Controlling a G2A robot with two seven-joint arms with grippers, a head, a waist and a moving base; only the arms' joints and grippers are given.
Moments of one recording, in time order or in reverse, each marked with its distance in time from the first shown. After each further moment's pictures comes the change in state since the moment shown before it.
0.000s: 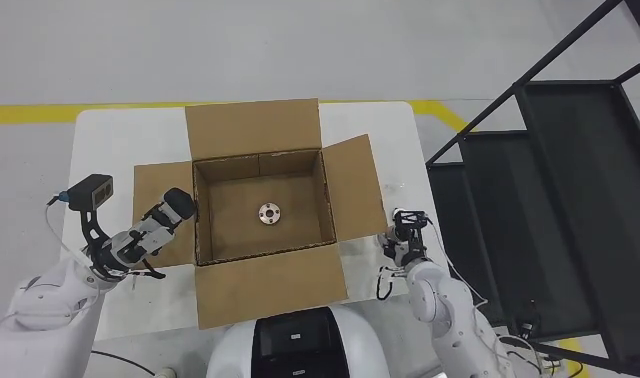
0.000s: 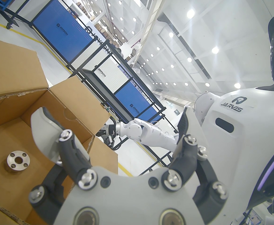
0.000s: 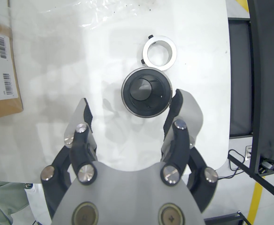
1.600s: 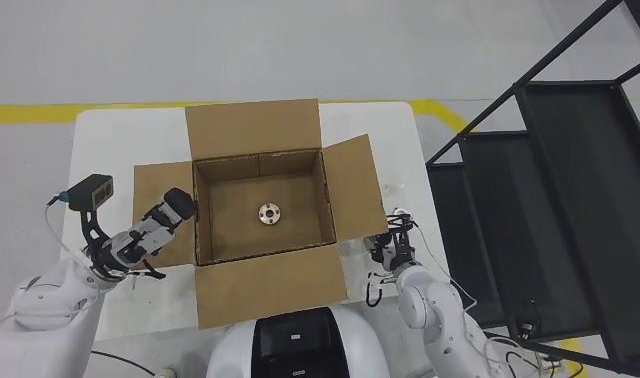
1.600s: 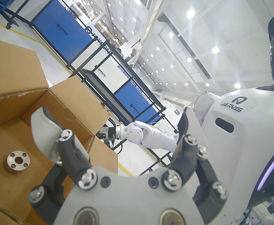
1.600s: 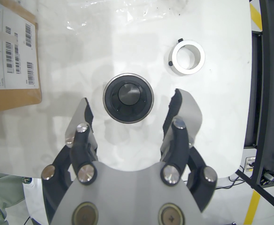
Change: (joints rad) left arm 0.000 0.000 0.000 0.000 0.000 0.000 0.000; right arm -0.005 0.003 -0.064 -0.019 -0.044 -0.025 -0.026
